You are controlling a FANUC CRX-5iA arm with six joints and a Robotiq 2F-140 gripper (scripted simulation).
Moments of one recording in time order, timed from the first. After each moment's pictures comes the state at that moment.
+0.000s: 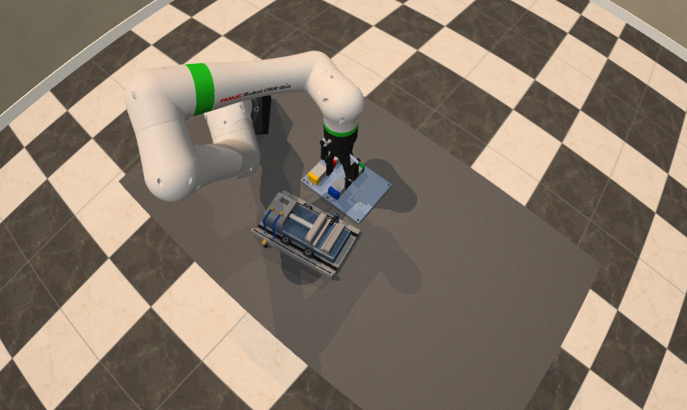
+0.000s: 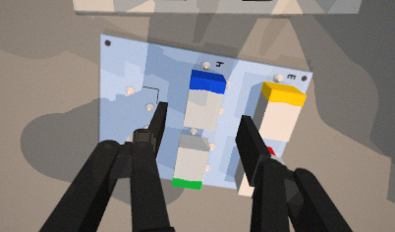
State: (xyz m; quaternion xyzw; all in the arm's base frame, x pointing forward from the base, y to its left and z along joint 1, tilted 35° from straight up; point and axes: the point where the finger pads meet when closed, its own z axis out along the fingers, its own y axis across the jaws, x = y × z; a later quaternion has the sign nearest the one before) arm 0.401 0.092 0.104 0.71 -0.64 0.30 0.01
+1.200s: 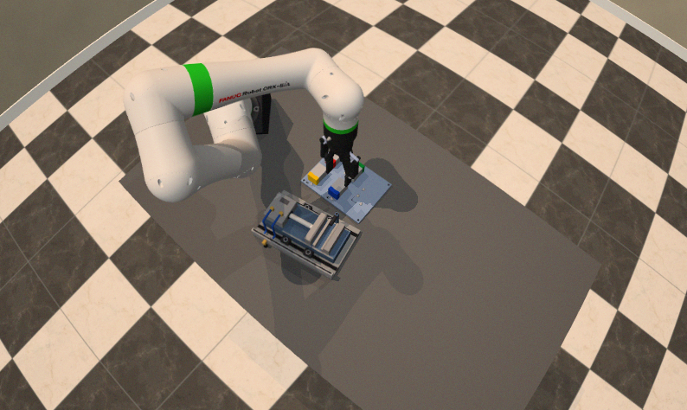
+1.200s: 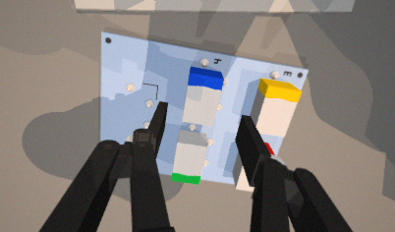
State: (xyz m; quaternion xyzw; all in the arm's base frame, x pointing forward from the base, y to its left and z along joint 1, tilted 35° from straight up) arm 0.395 0.096 0.109 0.71 -0.64 0.30 0.01
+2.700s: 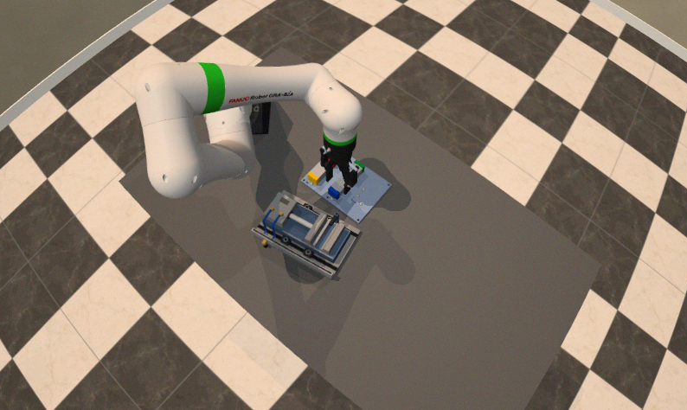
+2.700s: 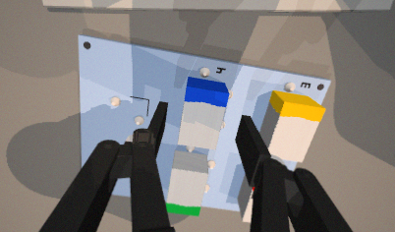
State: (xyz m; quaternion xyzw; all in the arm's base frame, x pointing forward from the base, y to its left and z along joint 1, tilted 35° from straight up) arm 0.417 0.075 0.063 0.71 -0.64 0.30 0.01
